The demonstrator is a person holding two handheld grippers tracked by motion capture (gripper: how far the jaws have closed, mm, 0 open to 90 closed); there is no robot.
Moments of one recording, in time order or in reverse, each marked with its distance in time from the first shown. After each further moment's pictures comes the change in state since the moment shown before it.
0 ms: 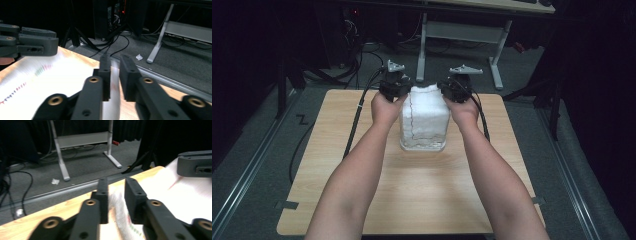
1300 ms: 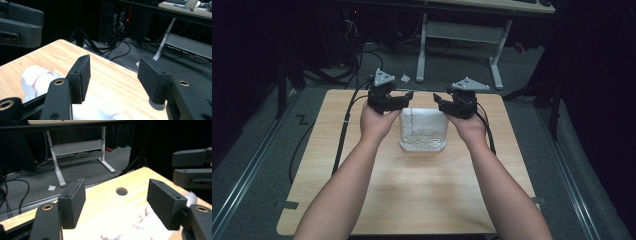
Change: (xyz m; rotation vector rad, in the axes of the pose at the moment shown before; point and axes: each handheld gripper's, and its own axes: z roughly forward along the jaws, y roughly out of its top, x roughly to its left) left arm -0.022 -0.015 -0.080 -0.062 -0.034 0.055; right arm 0.032 -0.018 -0.060 -0.050 0.019 -0.110
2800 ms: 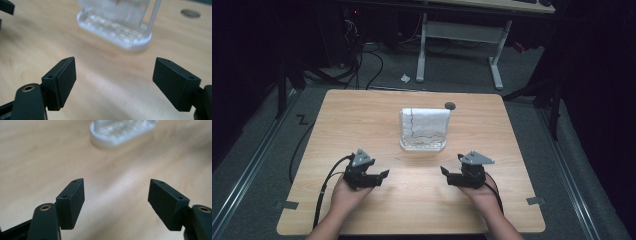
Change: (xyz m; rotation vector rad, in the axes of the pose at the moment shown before) left arm -0.012 -0.209 -0.084 0.326 -0.112 0.001; right arm 0.042 -0.184 -0.068 0.199 0.076 0.021
